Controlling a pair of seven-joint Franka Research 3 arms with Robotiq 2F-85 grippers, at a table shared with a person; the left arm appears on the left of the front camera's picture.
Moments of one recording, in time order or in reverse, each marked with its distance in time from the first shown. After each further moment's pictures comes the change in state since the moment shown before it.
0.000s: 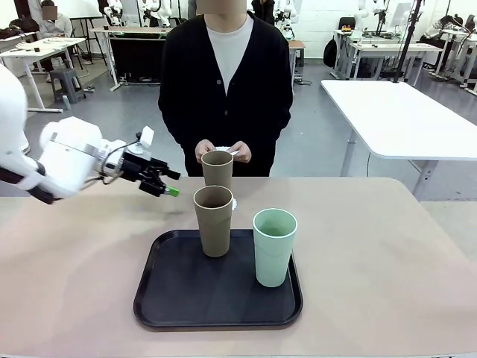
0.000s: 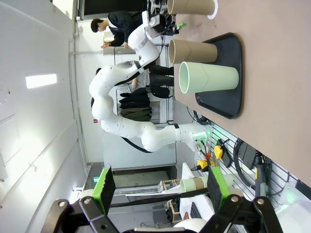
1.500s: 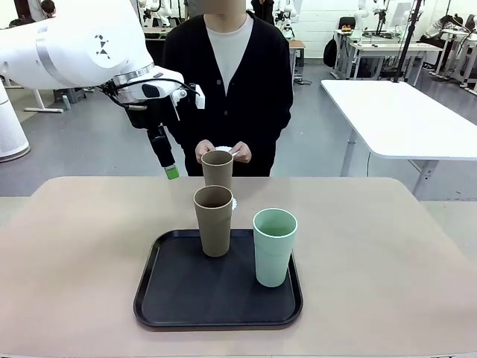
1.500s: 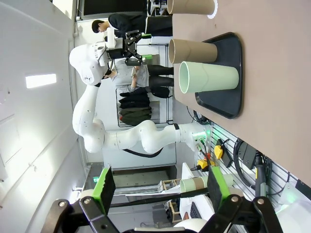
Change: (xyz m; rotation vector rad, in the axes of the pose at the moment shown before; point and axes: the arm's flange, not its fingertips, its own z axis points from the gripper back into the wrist) left arm 0.244 -0.152 0.007 0.087 0.810 0.183; right arm 0.000 0.000 0.000 -0.001 0.001 0.000
